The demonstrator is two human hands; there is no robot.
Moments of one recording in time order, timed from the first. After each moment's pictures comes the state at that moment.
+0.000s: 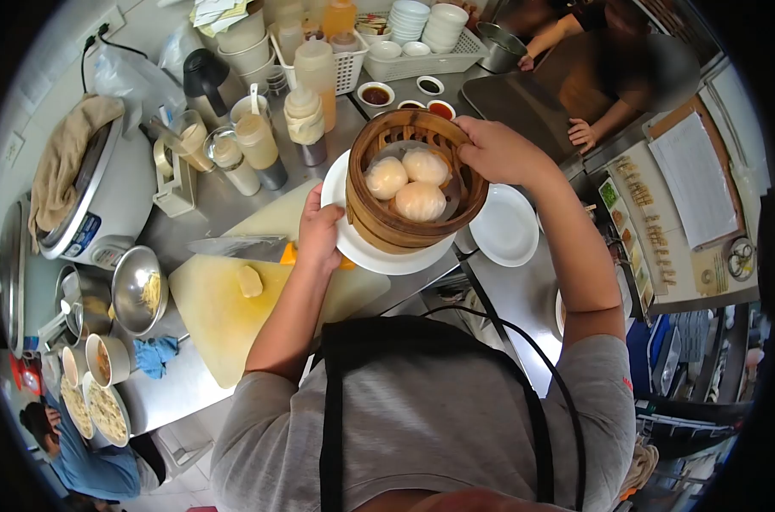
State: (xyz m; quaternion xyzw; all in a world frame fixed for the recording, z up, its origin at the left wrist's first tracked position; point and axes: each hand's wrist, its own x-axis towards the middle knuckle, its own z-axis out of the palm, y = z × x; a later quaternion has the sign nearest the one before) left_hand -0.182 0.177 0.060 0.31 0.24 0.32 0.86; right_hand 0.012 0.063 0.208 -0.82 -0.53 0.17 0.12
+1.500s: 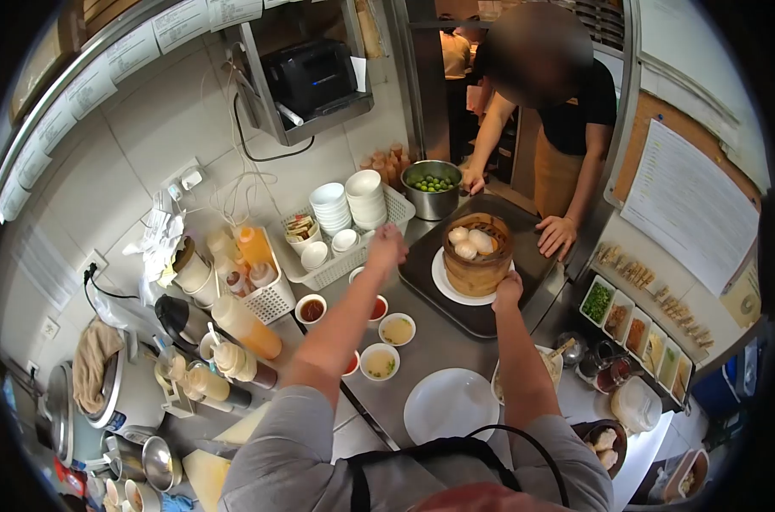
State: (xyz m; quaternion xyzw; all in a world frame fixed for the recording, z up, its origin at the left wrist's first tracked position) left_hand 0.285 0.204 0.095 0.64 0.23 0.16 0.71; right_hand 0.380 -0.035 -0.012 -0.51 0.16 0.01 0.85
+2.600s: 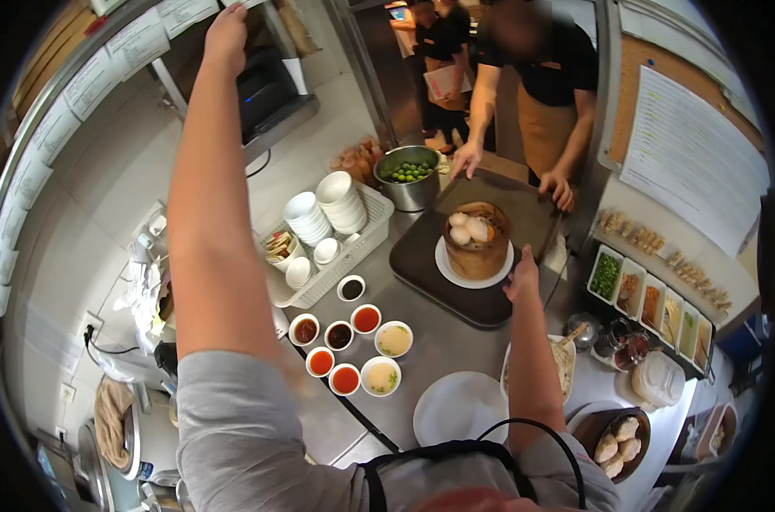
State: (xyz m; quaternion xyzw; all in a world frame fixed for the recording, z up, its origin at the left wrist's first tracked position) left_hand 0.340 0.265 0.473 0.72 -0.04 0.46 0.51; right_hand 0.370 -0.071 0.051 -0.51 0.21 0.17 0.82
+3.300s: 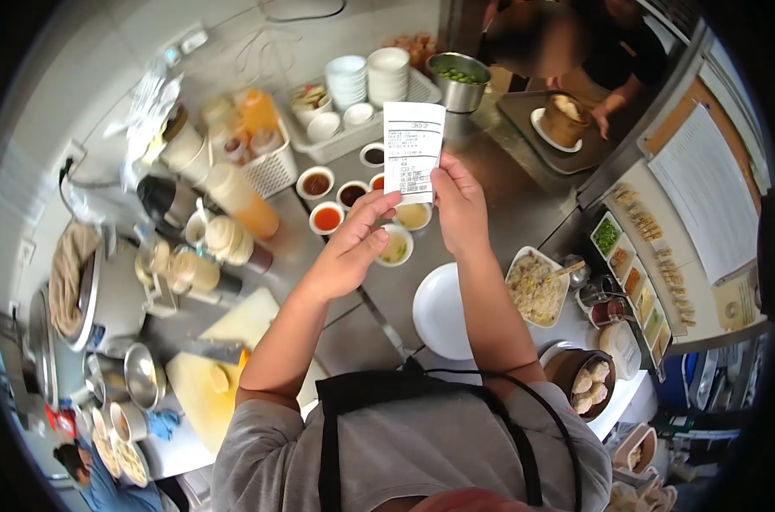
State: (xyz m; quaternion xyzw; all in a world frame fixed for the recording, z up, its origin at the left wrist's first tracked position) left_hand 0.021 0.143 0.154 0.72 -0.06 0.17 0.67; right_hand 0.150 0.041 0.157 -0.48 -0.28 0.21 0.81
